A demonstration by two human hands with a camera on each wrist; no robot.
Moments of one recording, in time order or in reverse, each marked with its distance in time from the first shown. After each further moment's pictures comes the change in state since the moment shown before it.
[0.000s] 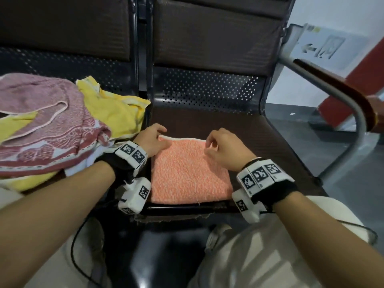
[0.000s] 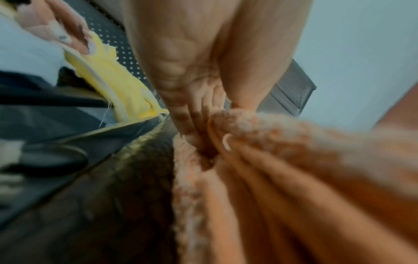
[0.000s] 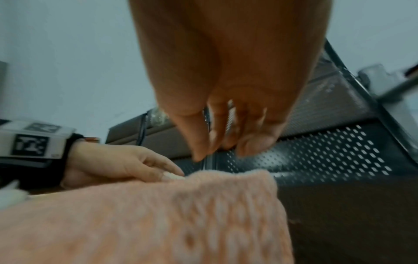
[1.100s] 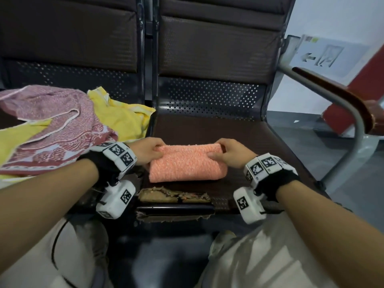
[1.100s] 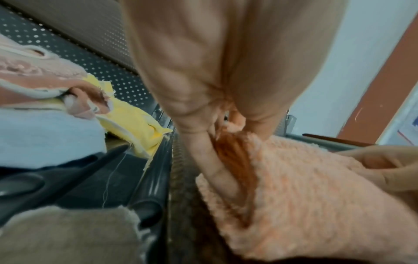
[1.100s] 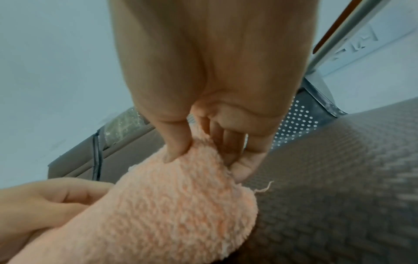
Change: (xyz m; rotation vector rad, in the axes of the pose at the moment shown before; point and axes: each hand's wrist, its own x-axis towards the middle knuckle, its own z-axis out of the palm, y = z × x) left_hand -0.036 0.013 -0.034 0.220 -0.302 0.078; right_hand 0.003 0.026 -0.001 0.231 -0.165 0.127
